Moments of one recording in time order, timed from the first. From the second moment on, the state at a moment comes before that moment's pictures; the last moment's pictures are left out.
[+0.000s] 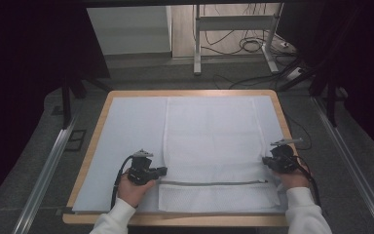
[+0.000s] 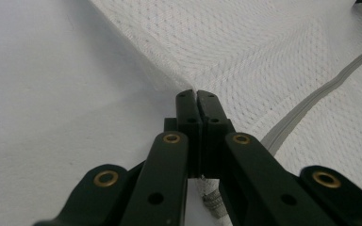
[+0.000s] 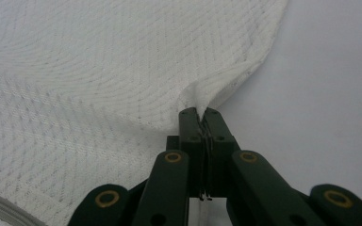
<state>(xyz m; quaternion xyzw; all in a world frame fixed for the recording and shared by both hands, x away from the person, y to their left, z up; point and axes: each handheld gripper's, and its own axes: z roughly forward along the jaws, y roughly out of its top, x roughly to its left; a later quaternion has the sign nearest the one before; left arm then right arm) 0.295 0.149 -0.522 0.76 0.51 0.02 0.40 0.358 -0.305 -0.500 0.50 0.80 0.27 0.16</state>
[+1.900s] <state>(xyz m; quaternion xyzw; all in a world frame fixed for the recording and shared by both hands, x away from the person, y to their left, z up) 0.296 0.208 -0.522 0.73 0.55 0.02 0.40 0.361 -0.253 -0.505 0.46 0.83 0.28 0.16</state>
